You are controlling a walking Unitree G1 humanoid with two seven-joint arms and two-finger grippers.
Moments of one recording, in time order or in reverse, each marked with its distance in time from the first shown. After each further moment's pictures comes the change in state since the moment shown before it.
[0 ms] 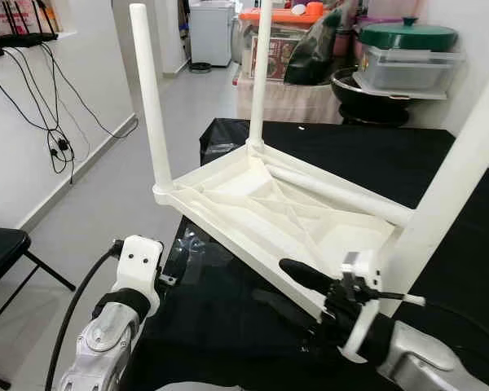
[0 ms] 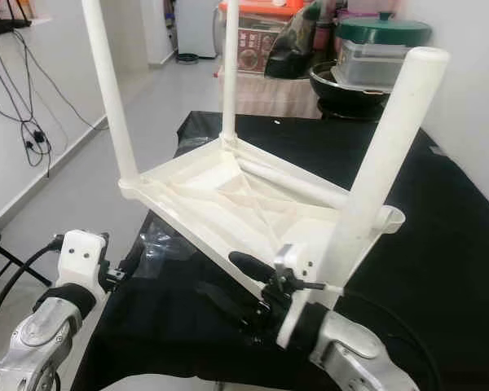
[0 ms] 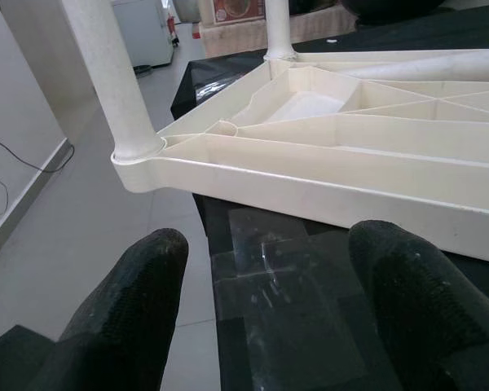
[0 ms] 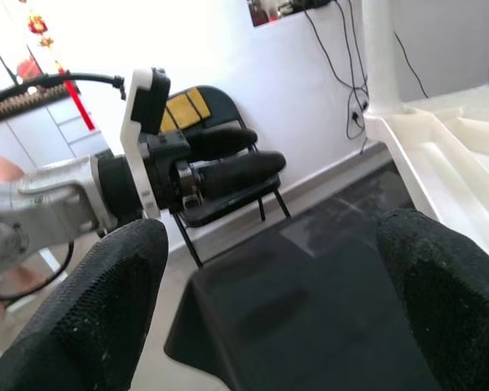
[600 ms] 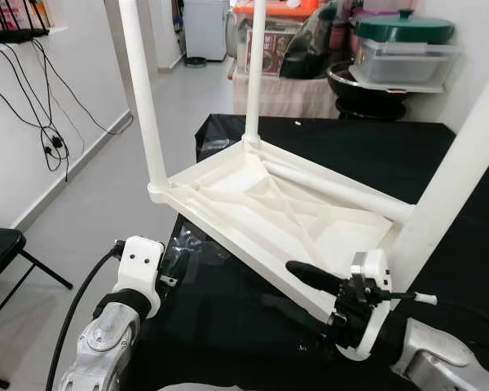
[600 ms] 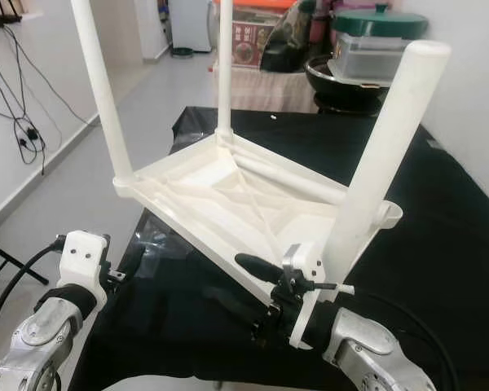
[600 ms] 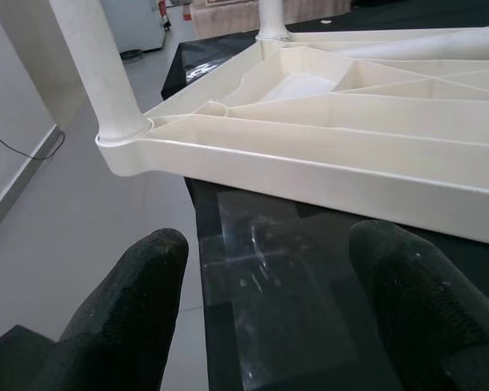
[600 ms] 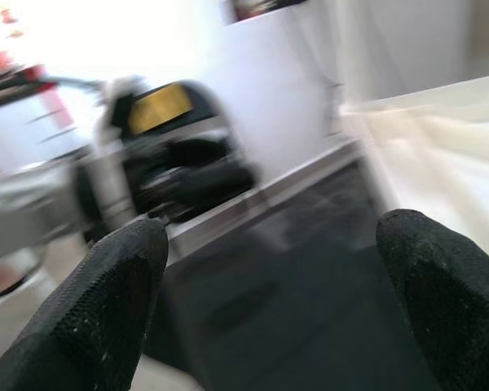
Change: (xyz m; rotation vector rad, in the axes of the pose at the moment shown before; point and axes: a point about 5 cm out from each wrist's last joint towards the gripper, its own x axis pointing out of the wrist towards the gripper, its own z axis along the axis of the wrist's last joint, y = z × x) left arm 0.000 -0.001 -0.002 0.005 0.018 -0.014; right arm 0.005 -0.013 0.006 -0.030 -0.015 -0.068
